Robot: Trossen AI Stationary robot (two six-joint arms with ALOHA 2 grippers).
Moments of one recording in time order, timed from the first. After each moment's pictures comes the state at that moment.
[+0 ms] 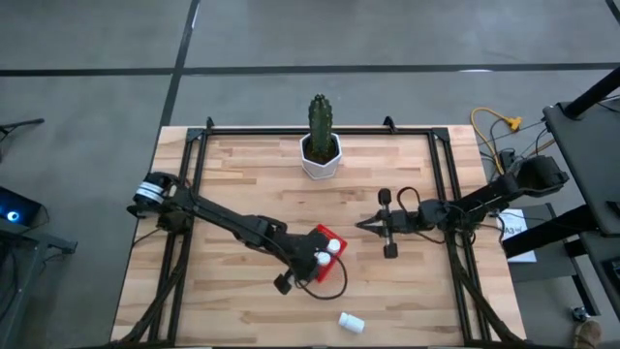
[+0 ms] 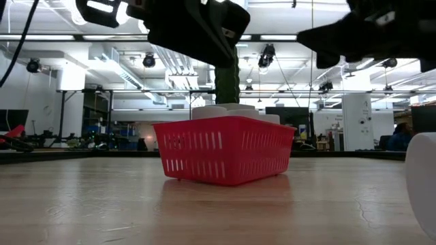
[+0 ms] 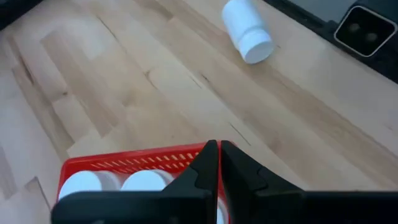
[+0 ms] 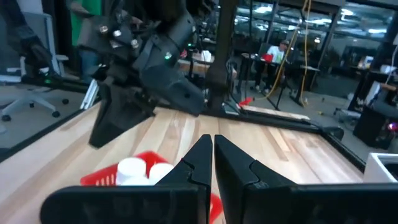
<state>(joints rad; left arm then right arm) -0.31 1.77 1.27 -0.27 0.14 0.40 0.24 1.23 0.21 1.02 0.18 -0.13</state>
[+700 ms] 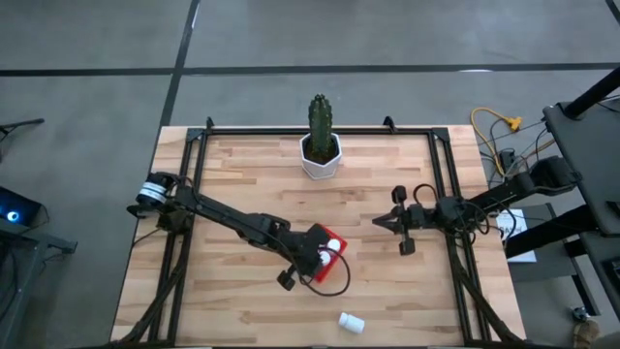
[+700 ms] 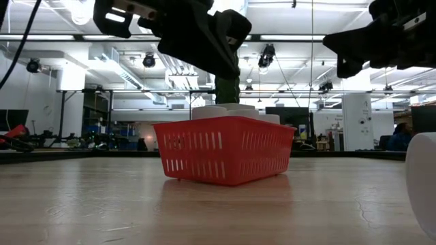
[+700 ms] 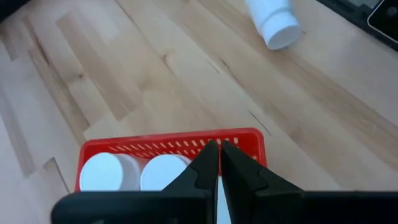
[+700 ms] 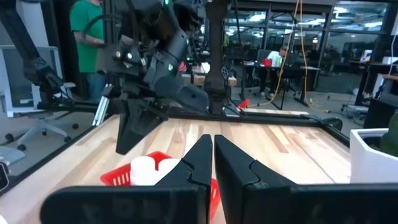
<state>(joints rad) -0.29 1.79 1.30 -0.31 0.09 0.40 0.25 0.99 0.04 1.03 0.18 -0.03</state>
